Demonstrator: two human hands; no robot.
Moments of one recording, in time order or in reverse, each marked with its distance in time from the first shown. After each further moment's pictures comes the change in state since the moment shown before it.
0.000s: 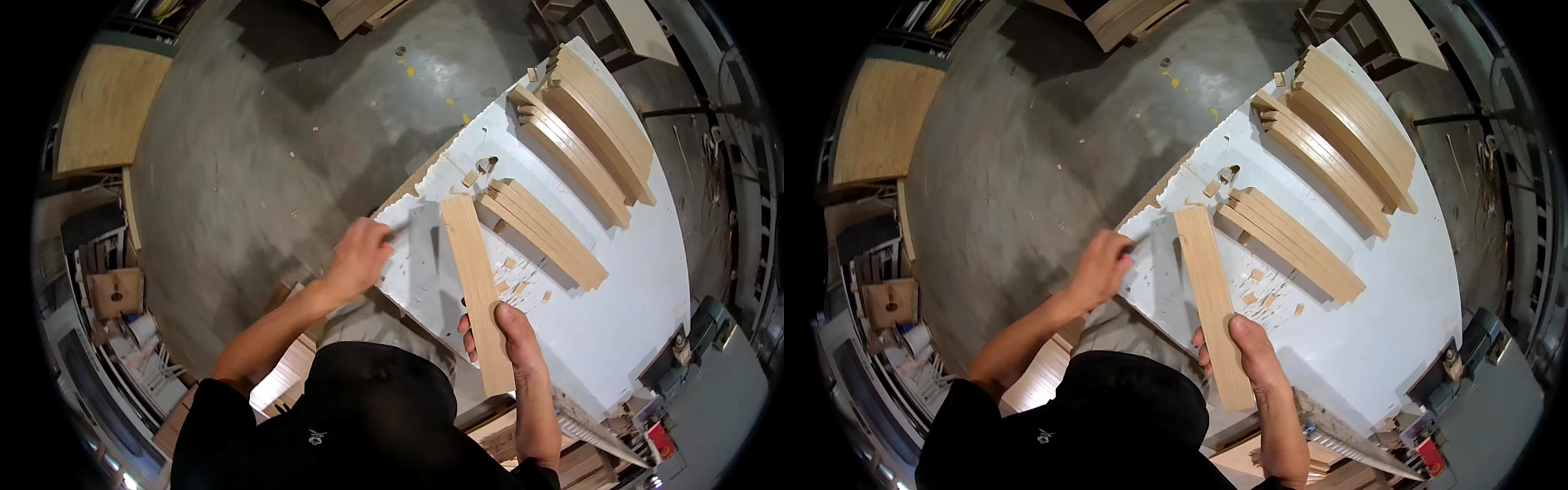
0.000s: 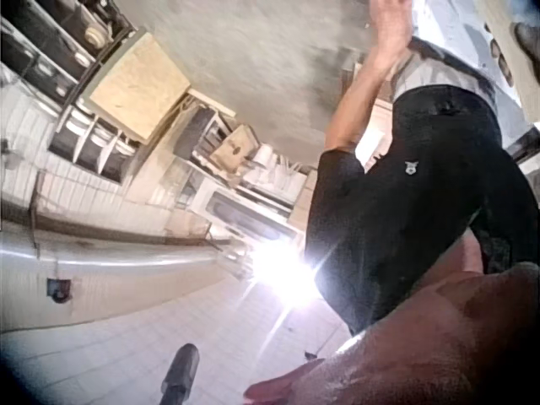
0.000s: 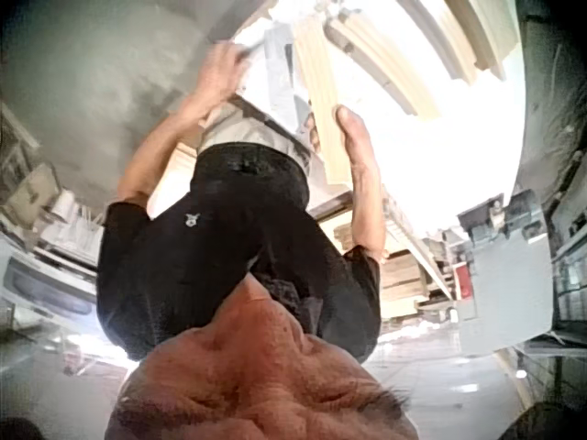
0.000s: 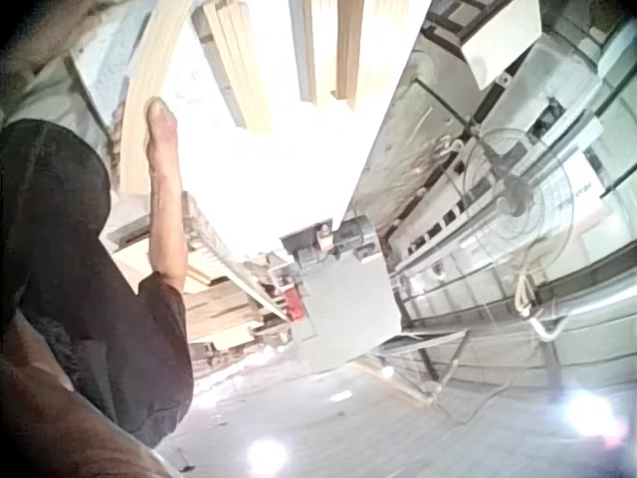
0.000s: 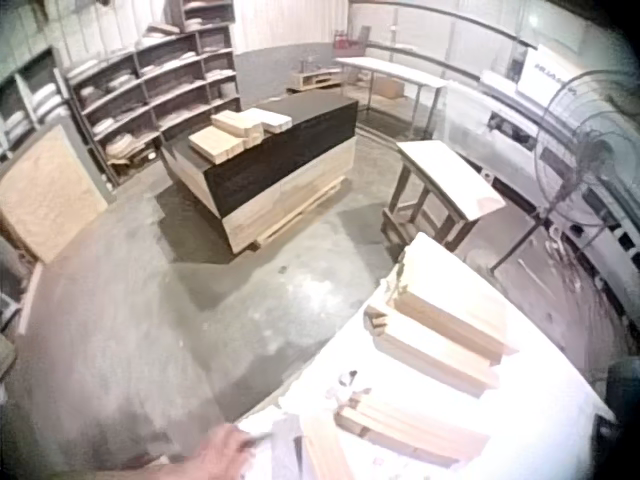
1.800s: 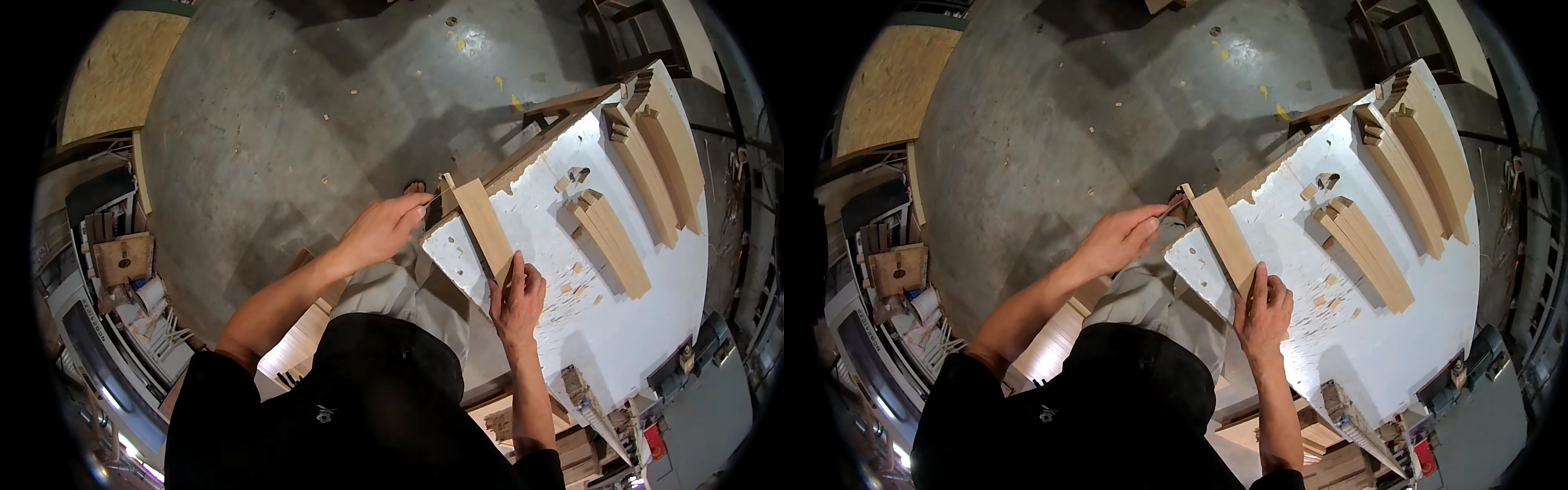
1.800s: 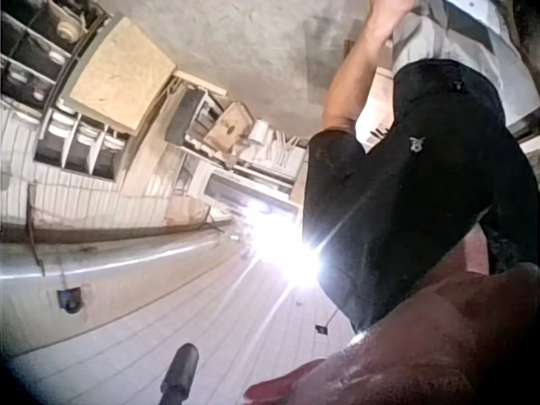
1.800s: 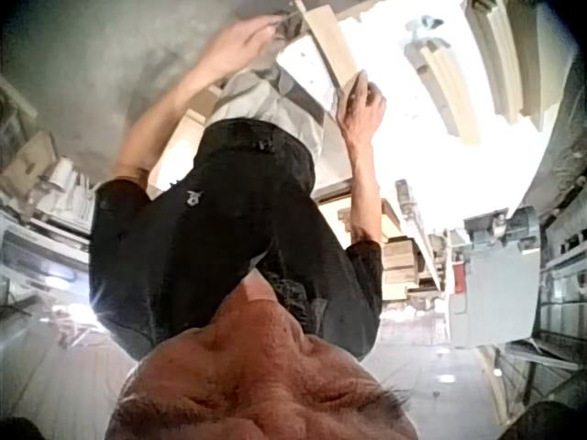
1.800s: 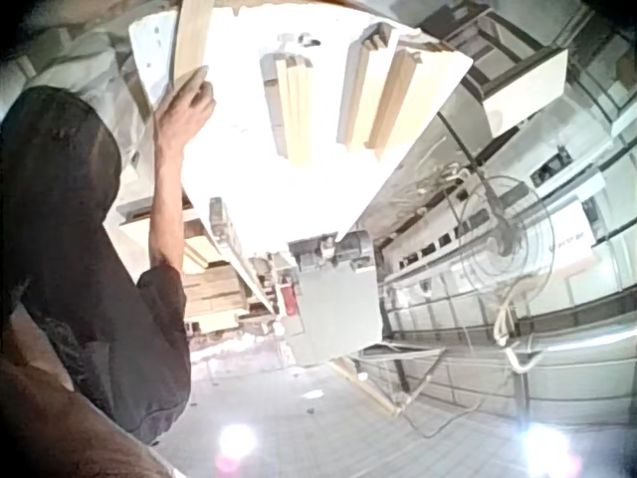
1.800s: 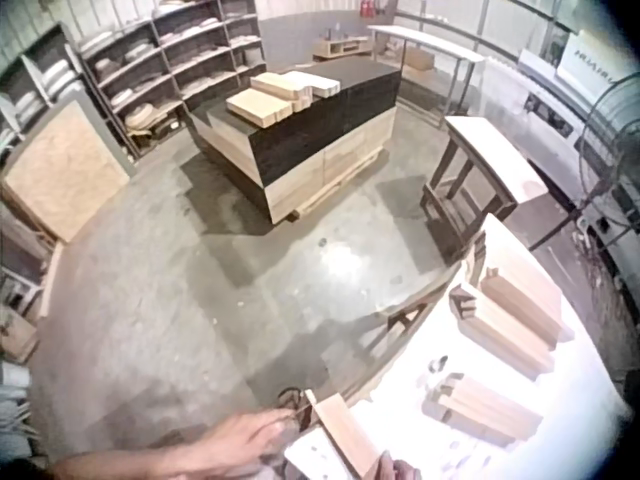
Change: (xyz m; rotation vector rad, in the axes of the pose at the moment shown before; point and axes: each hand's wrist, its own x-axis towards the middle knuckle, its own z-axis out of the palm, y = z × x) left_hand -0.004 -0.067 -0.085 -0.539 -0.200 -0.372; right_hand 0.096 0.088 0.045 -1.683 0.598 -0.703
